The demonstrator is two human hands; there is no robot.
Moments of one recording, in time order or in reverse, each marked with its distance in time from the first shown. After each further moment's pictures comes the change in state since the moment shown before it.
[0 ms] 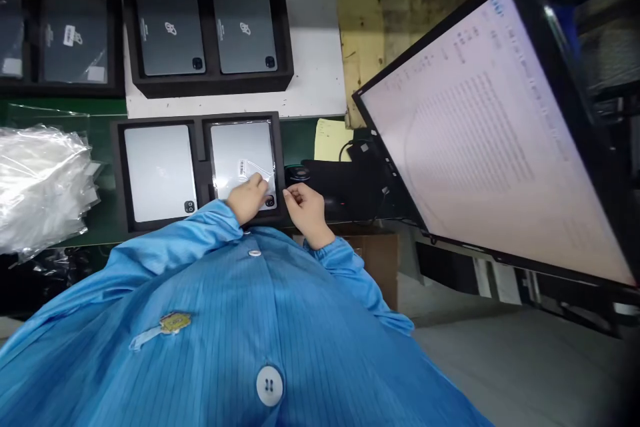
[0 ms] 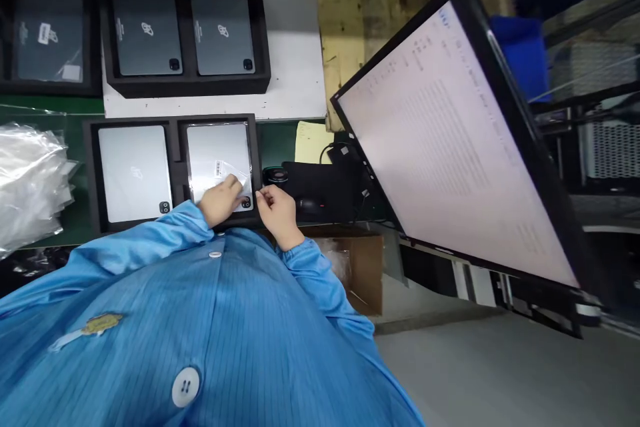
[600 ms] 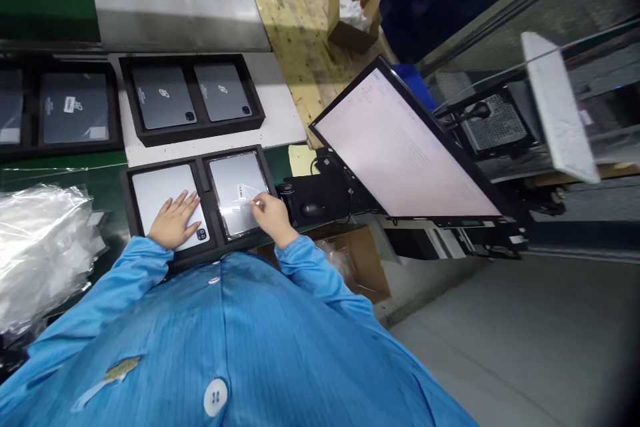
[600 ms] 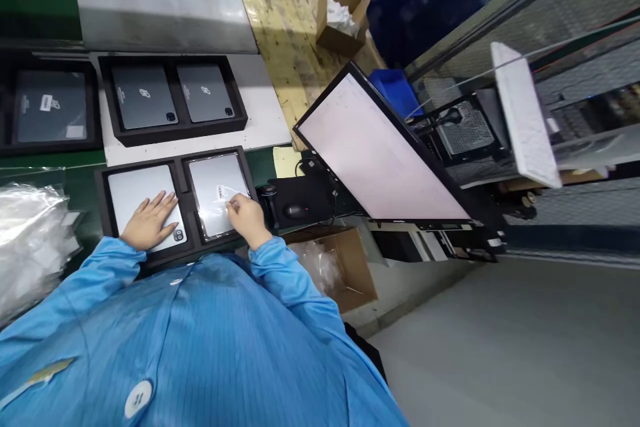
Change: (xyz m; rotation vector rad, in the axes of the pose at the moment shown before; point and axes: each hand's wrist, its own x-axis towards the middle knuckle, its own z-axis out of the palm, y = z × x) left_hand -0.072 -0.186 -0.069 0.205 0.098 0.159; right_hand 0.015 -0.066 0.069 -0.347 0.002 0.027
